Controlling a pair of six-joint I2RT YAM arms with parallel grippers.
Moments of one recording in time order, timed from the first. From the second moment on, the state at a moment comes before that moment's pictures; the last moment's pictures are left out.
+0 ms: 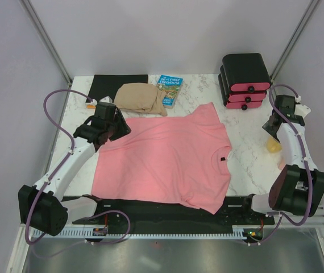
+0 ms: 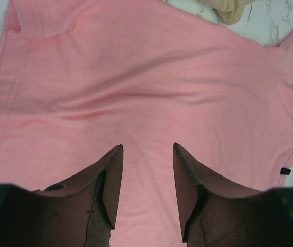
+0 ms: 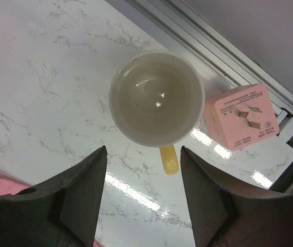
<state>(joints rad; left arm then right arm) -0.34 1.20 1.01 -0.60 -0.10 -0.66 -0.27 1.37 1.10 -0.71 0.44 0.56</state>
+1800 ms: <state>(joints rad) -0.34 1.22 1.01 -0.60 -0.10 -0.65 -0.29 1.54 1.10 -0.58 0.29 0.45</state>
